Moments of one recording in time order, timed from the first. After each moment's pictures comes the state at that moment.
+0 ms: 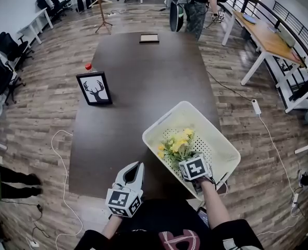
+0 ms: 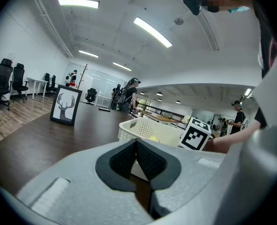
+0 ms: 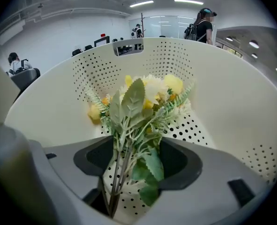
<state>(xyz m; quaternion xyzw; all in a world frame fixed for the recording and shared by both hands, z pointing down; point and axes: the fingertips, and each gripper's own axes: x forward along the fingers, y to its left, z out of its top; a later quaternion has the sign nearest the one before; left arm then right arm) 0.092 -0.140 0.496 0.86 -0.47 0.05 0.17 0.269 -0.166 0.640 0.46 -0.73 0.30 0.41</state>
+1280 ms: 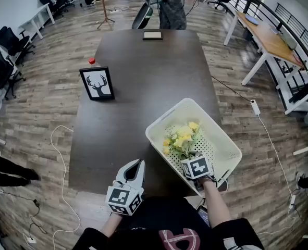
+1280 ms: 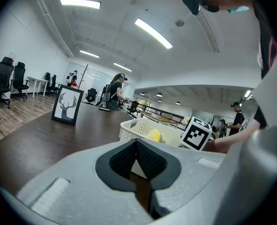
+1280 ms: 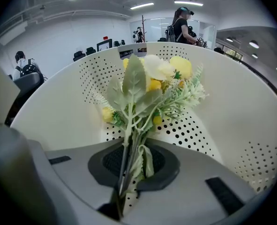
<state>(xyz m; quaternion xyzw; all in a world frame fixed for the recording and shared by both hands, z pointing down) 0.084 -0.133 0.497 0.86 -0.47 0.05 0.18 0.260 -0.162 0.633 0.46 -0.74 0.30 0.40</state>
